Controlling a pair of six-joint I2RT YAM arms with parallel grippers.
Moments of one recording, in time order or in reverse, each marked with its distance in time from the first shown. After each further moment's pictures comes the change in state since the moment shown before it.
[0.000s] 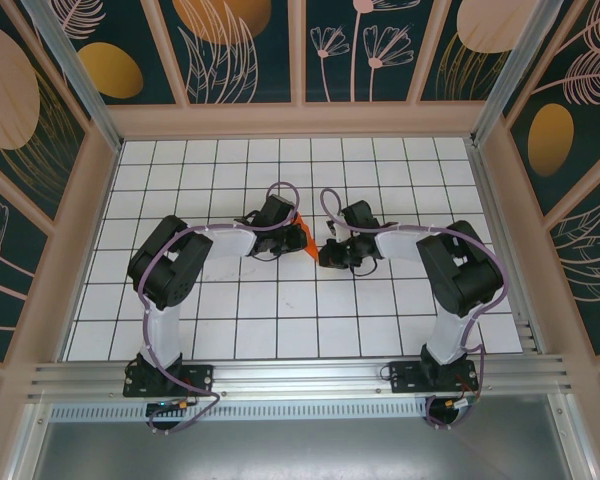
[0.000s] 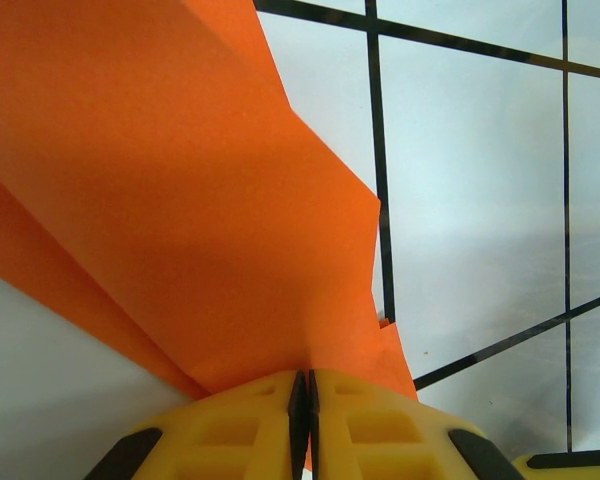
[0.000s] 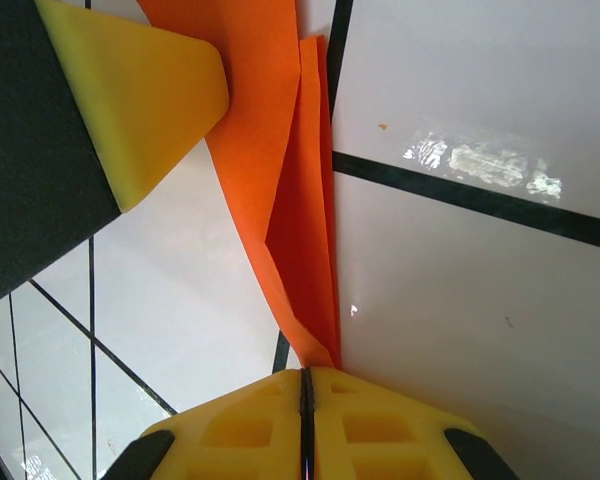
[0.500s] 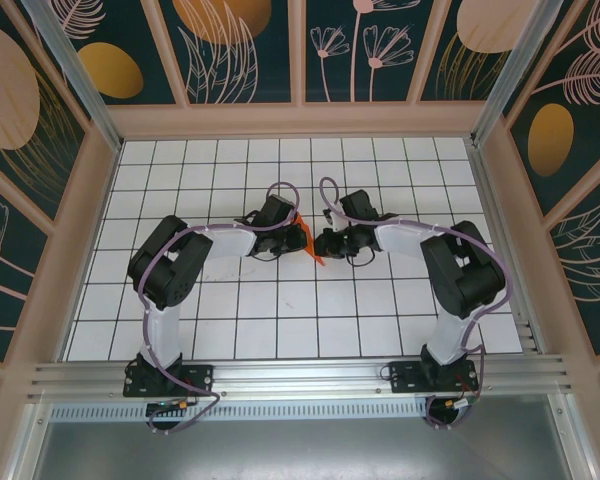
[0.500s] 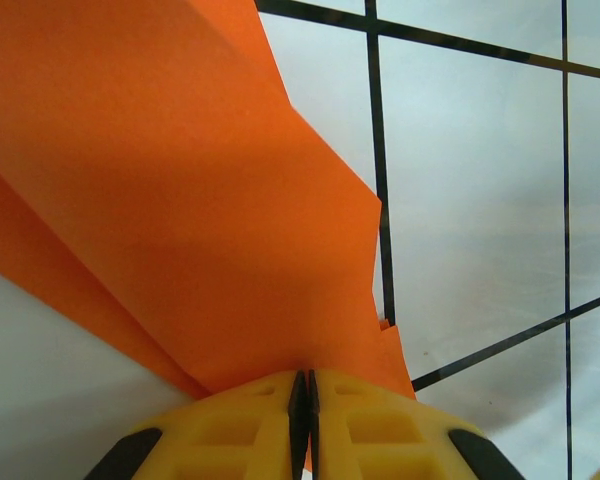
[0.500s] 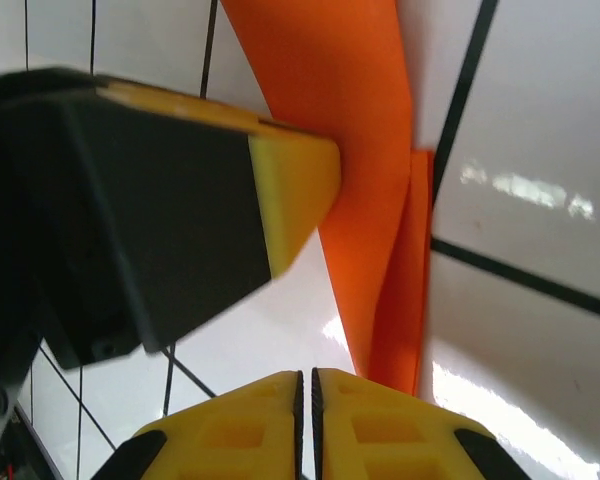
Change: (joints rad) left arm 0.000 0.000 0.000 0.001 0.000 0.000; right arm 0.002 0.003 0.105 -0.047 -0.033 0.000
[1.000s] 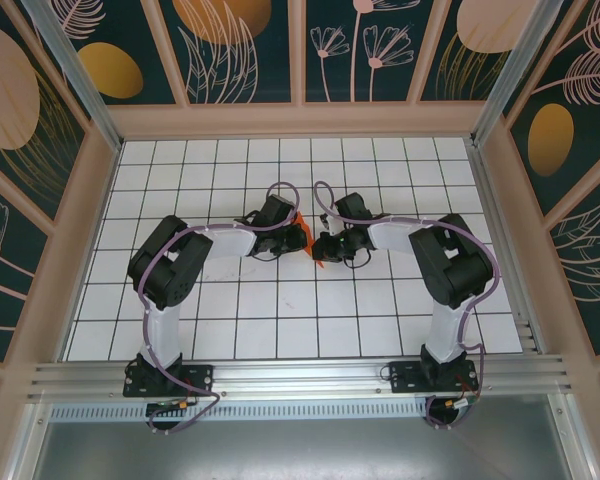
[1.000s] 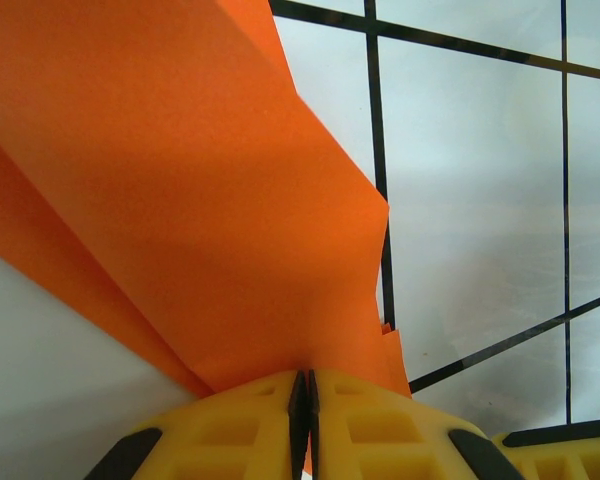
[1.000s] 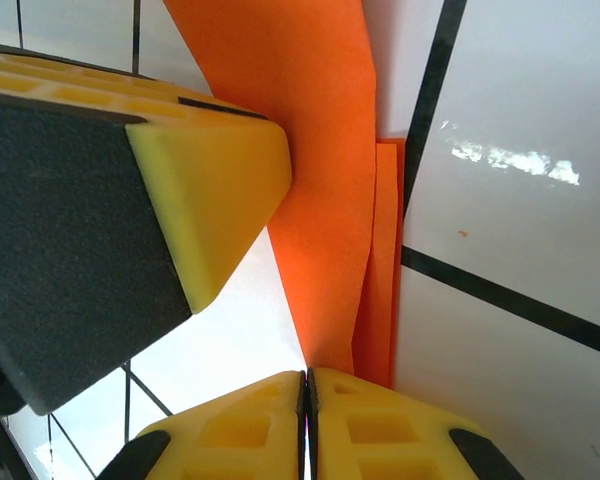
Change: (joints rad) left arm 0.000 0.000 0.000 0.002 0.000 0.000; right arm 0.007 0.072 0.018 -0.011 0.005 -0.009
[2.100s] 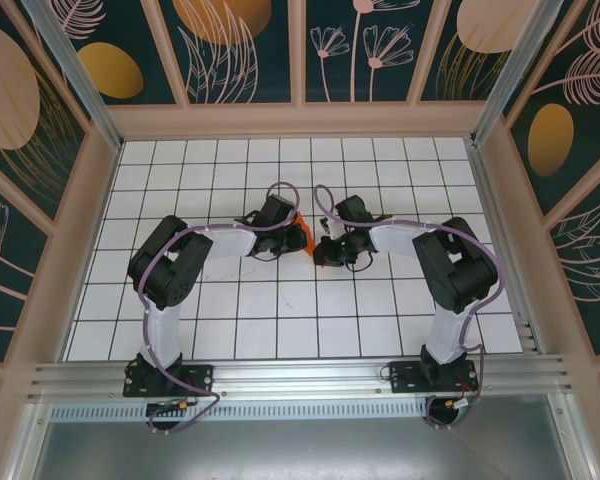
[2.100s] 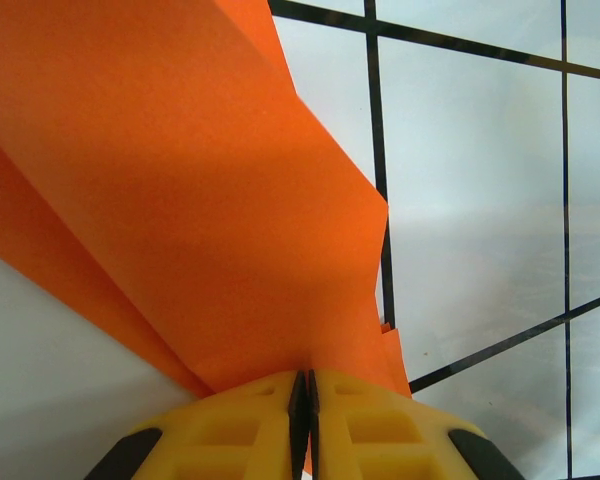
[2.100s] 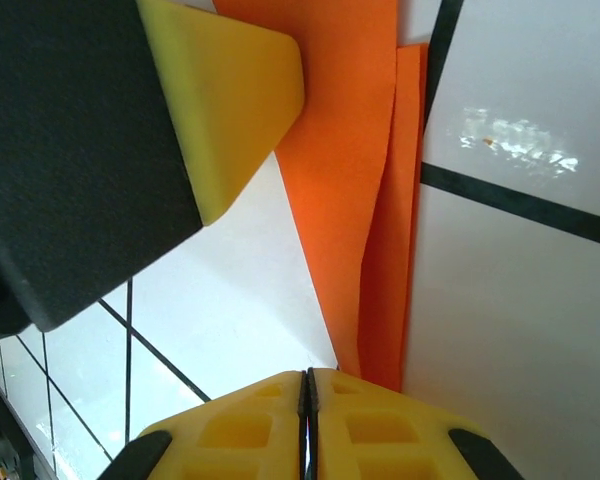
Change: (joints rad) left arm 0.000 0.000 0.000 0.000 0.000 0.000; right arm 0.011 -0.040 -0.026 -0.047 -0.008 -0.018
